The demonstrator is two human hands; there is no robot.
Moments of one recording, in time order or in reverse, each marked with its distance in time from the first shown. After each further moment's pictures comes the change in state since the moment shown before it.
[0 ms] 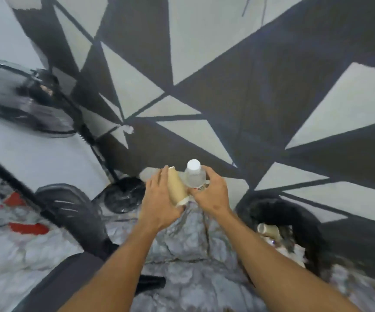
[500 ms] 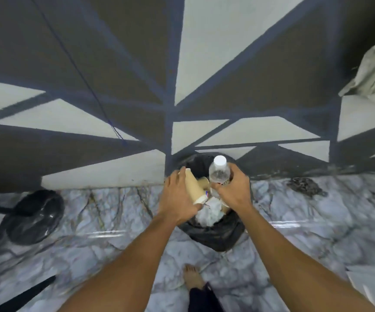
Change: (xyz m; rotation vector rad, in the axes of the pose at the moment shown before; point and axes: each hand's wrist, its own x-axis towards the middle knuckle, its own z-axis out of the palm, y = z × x) left_hand 0.049 0.230 0.292 -0.043 -0.623 0.243; right_hand -0.016 0.256 -0.277 -0.162 0.420 0.569
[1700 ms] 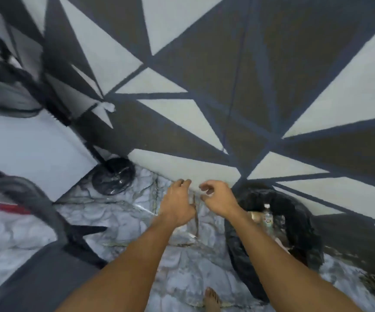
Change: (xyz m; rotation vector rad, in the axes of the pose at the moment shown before) left_hand -0.127 -0.159 -0.117 -0.091 0.272 -0.379; right_hand -0.097 -0.155 0.192 -0.297 -0.698 -0.452
